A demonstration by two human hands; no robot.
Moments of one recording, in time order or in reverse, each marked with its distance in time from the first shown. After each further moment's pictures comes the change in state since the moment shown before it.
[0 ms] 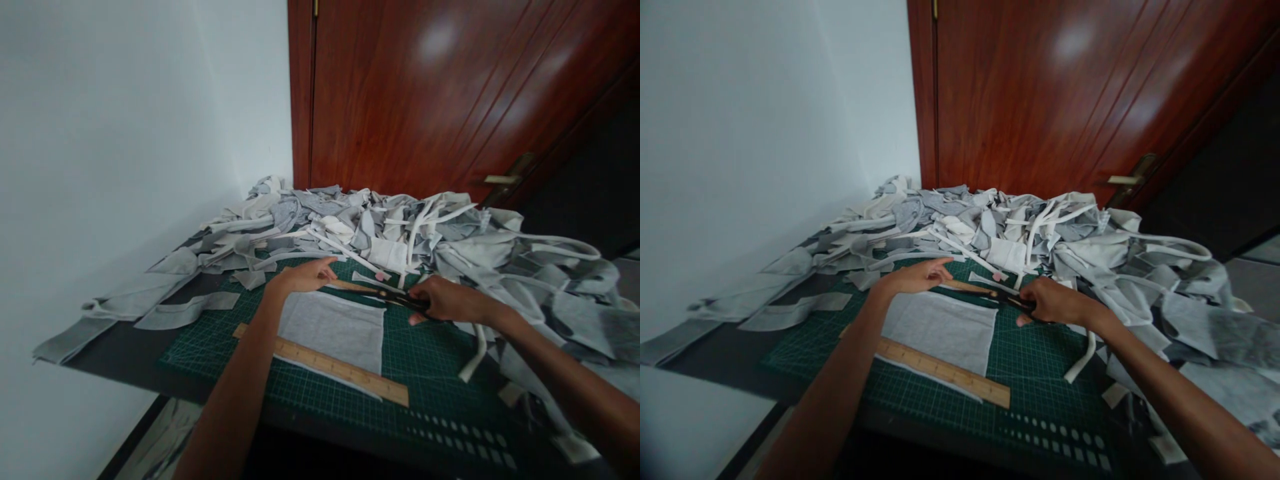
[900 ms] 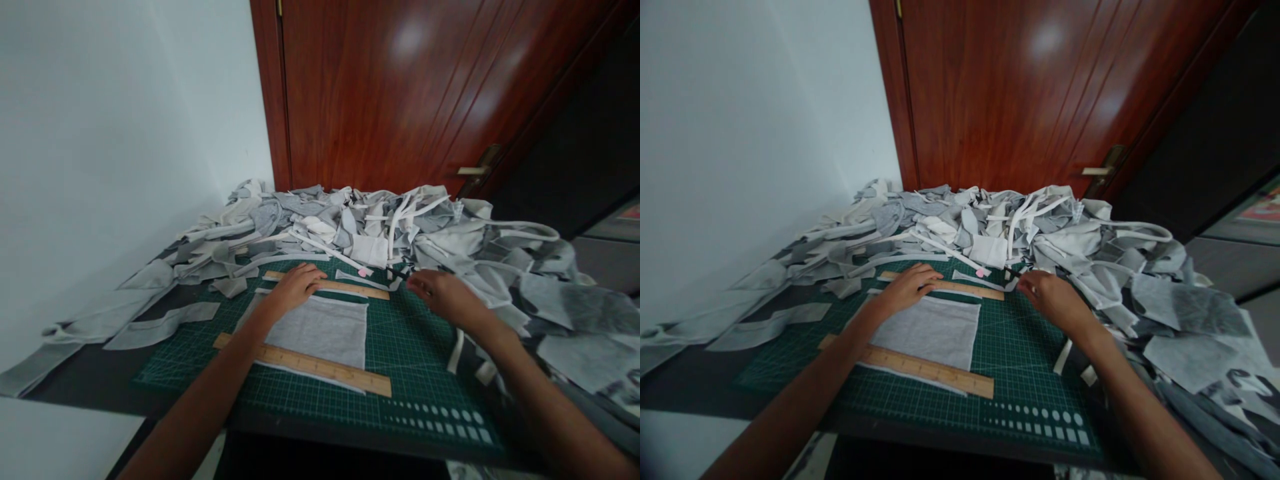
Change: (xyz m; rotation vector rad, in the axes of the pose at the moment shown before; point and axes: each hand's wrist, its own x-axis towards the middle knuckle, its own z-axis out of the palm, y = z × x) left_hand 0.003 -0.007 0.032 0.472 0.269 0.276; right_hand -0.035 0.028 0.034 -0.268 0.595 0.070
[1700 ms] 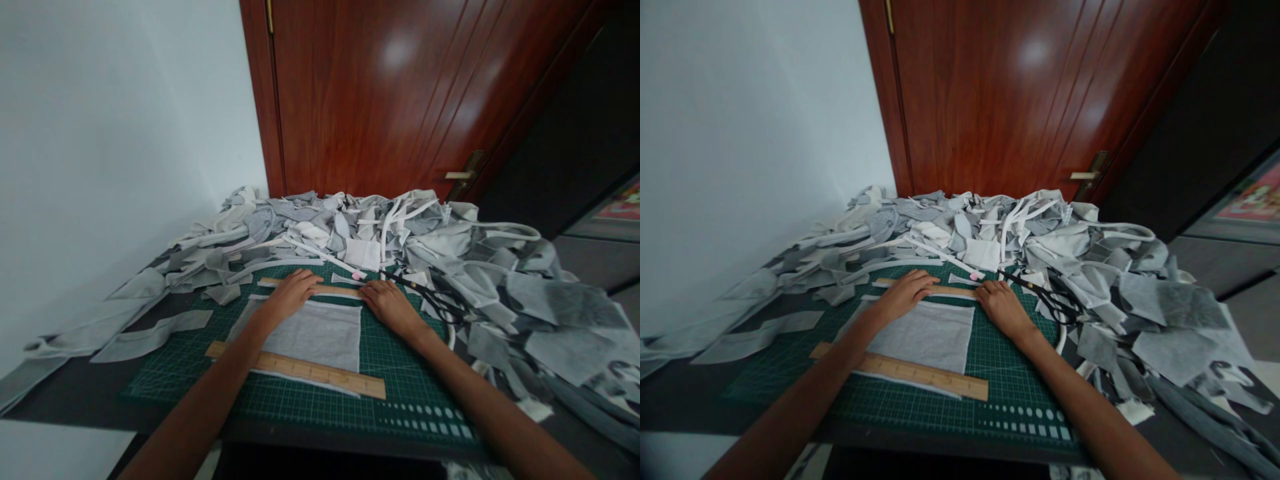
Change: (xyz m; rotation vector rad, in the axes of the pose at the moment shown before) left_hand 0.002 0.010 -0.001 0.048 -0.046 -0.037; right_hand 0.028 -0.058 0.071 -0.162 0.060 -0.164
